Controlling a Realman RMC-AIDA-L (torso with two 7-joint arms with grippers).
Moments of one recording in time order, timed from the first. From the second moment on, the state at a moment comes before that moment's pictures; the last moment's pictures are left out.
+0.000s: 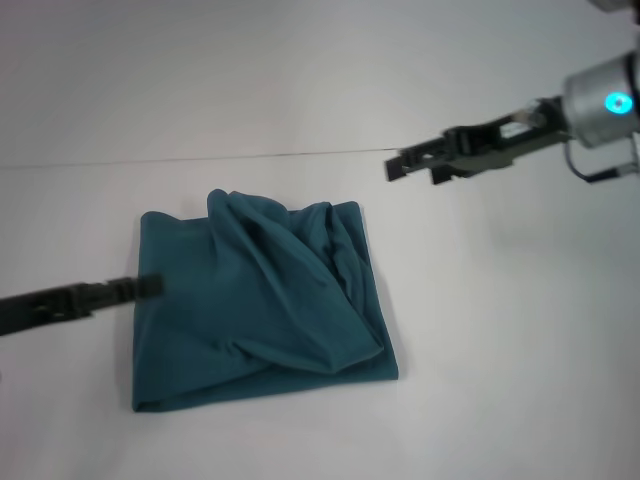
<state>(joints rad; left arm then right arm) -0.46 -2.13 0.54 0.97 2.13 1.60 -2.09 0.94 1.89 -0.81 -0.65 -2.29 -1.37 2.49</state>
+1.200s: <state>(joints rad) -0.42 -2.13 0.29 0.96 2.03 1.60 -2.22 1.22 2.09 -1.07 -0.45 -2.53 -1.03 2.74</state>
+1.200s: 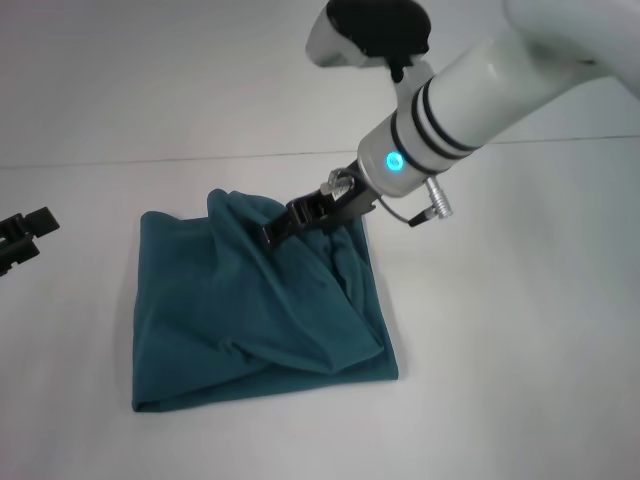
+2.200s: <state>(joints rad) -0.43 -2.14 0.30 0.94 2.03 1.57 -2.22 1.24 2.10 -1.11 -0.30 -2.53 -0.83 2.75</state>
